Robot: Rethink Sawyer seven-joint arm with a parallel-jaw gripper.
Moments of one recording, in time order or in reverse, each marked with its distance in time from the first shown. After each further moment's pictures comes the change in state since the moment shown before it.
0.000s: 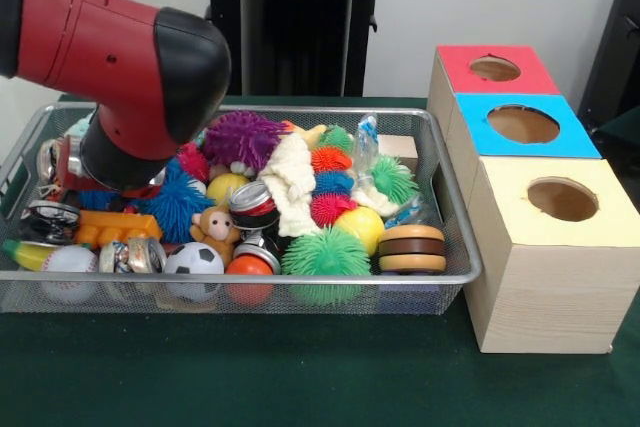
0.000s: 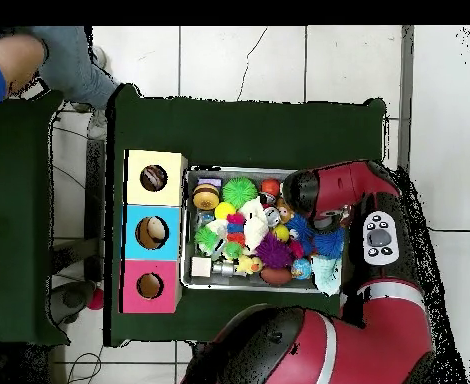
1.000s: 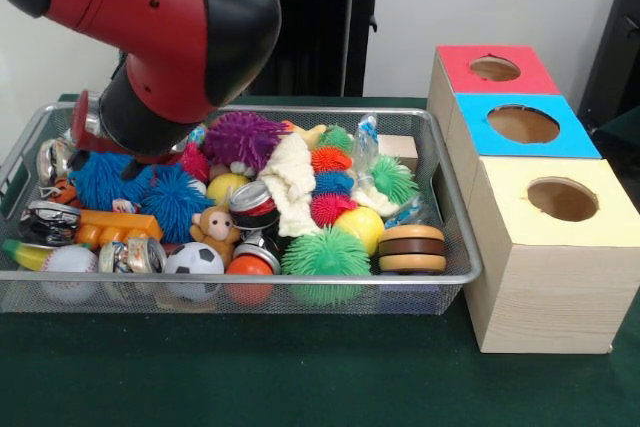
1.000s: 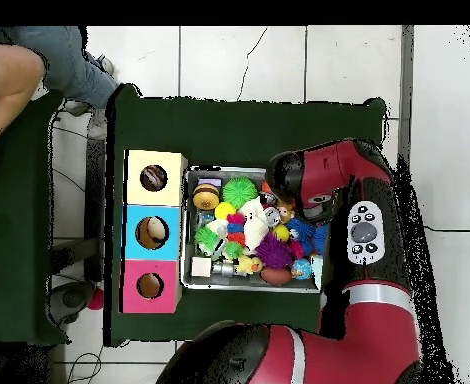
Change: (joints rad) arm 0.076 -0.074 -0.001 -0.039 0.002 0.155 0.000
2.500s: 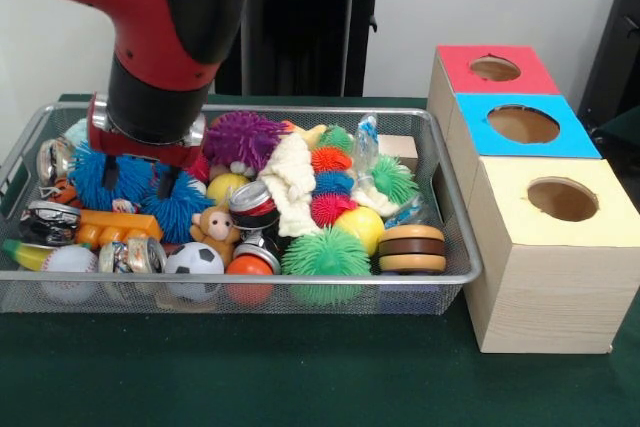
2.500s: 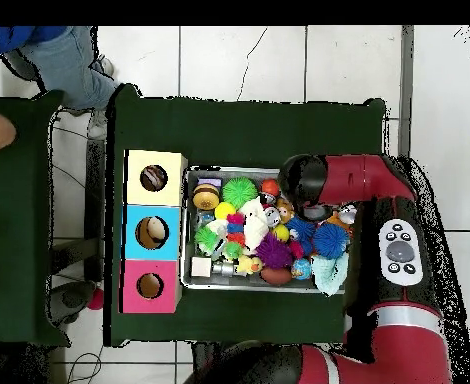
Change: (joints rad) arm -0.059 -0.072 0.002 0.125 0.245 -0.209 0.008
